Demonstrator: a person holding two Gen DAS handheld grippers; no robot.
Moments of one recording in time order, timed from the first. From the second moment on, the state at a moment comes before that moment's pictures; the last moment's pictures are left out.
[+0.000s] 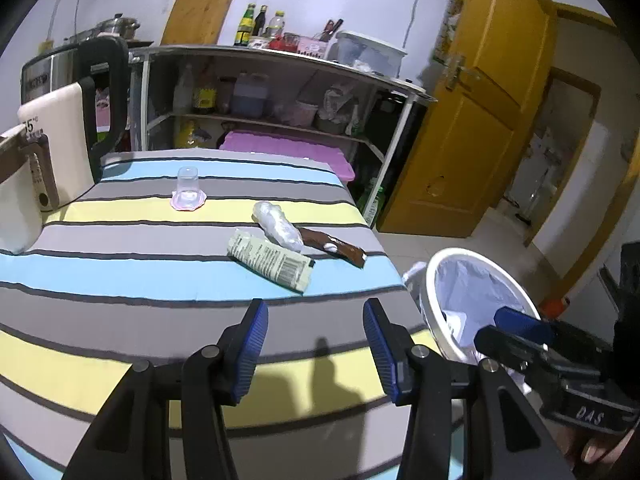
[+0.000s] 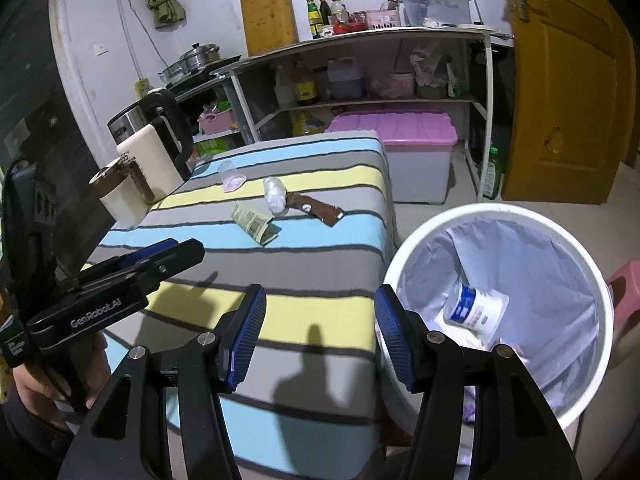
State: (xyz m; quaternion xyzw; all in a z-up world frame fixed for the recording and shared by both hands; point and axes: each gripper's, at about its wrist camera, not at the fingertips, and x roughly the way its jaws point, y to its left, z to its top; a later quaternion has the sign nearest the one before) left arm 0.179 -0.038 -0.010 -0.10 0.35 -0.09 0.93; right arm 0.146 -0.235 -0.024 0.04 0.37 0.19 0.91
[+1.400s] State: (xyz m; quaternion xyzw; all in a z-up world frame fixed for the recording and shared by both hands) left arm 0.253 0.001 -0.061 -0.10 0.43 -0.03 0.90; right arm 0.259 -0.189 -0.049 -0.04 0.41 0.24 0.88
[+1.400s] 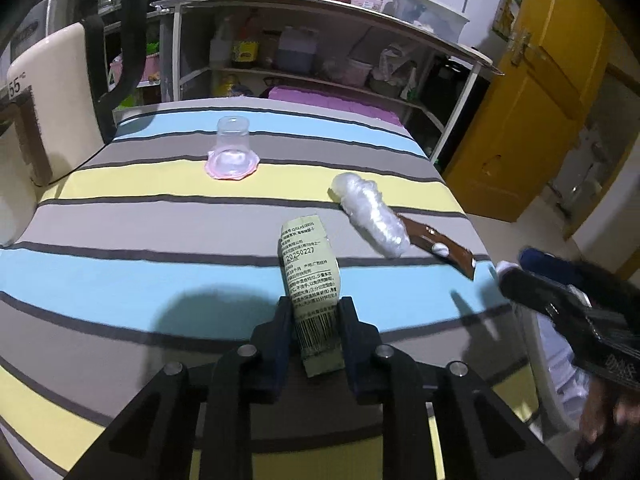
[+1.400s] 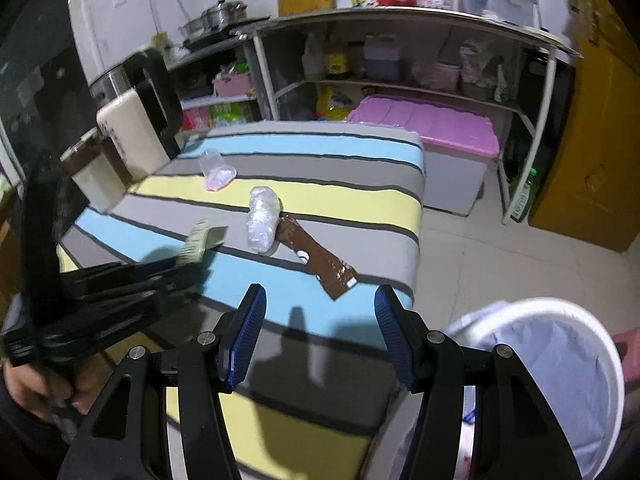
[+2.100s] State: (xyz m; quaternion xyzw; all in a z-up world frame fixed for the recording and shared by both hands) left arm 0.228 0.023 -0.057 -0.12 0.42 -0.05 0.90; right arm 0.299 -0.147 -0.077 -0.12 0.45 0.24 0.85
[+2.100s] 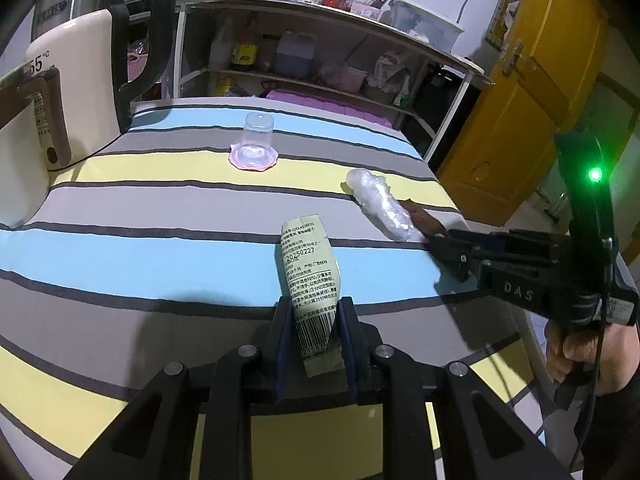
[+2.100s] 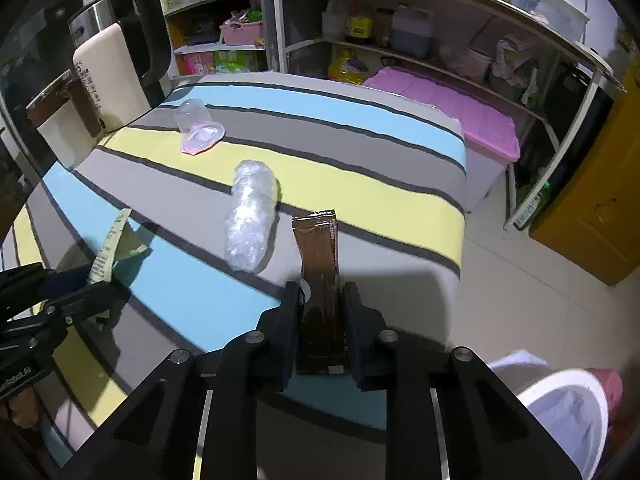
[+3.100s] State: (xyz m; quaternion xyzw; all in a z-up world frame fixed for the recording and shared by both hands) left arm 0.119 -0.010 -0.008 -0.08 0.35 -0.08 0.93; right arm 0.133 -0.181 -0.016 0.00 0.39 0.25 0.89
